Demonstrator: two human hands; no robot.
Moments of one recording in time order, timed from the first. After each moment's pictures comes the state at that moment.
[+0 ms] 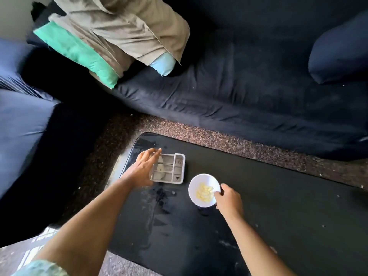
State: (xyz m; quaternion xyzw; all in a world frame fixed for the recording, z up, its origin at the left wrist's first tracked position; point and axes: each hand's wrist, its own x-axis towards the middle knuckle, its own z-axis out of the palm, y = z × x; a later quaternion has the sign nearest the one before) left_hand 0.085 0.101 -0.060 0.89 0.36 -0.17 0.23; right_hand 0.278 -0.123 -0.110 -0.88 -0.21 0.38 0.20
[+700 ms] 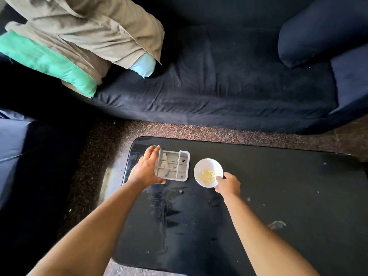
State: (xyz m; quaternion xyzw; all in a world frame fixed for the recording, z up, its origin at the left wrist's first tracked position) left_hand 0.083 0.121 -0.078 0.88 0.37 -0.15 0.27; right_hand 0.253 -0.090 -0.121 -0.89 0.02 0.36 0.28
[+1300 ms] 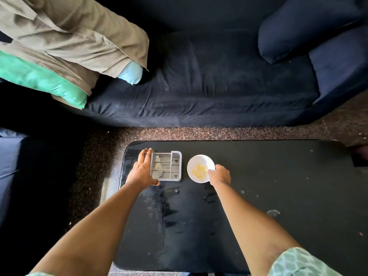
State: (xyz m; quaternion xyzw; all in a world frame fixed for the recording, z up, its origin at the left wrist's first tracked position) left_hand 0.096 0.110 -0.071 0.86 0.40 -0.20 0.25; right_hand 0.266 -0.080 -0.122 -0.91 -0.03 0.36 0.20
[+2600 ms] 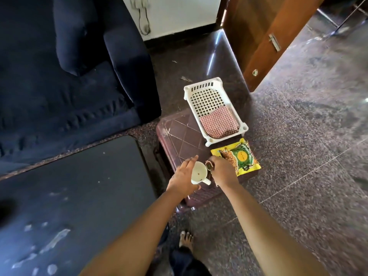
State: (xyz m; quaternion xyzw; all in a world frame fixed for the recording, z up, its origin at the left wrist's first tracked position) left_hand 0.557 -0.598 -0.053 0.89 0.09 -0.22 0.38; right_hand 0.622 -0.737 -0.038 -0.96 -0.09 0.22 0.15
